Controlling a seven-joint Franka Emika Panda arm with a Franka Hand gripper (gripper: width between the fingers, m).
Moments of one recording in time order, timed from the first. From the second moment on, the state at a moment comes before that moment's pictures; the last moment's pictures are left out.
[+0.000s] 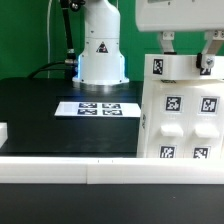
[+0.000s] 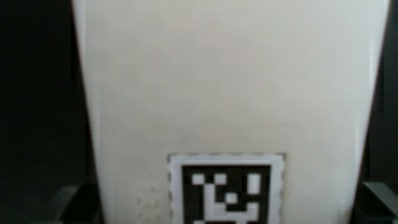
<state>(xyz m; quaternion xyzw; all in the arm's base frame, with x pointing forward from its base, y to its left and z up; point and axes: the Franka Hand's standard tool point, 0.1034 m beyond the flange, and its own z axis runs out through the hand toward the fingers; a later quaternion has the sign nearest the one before) 0.623 0.080 0.158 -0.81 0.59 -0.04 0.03</state>
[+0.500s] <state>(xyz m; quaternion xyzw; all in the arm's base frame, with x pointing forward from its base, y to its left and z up) 0.624 0.081 0.159 -0.63 0.78 -0.02 0.05</state>
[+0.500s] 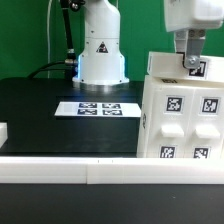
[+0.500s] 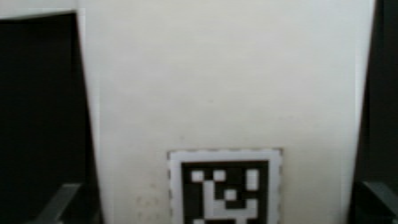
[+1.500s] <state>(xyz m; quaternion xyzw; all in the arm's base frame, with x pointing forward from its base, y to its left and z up) 0.629 0.096 0.177 -0.60 0.79 0.01 0.09</state>
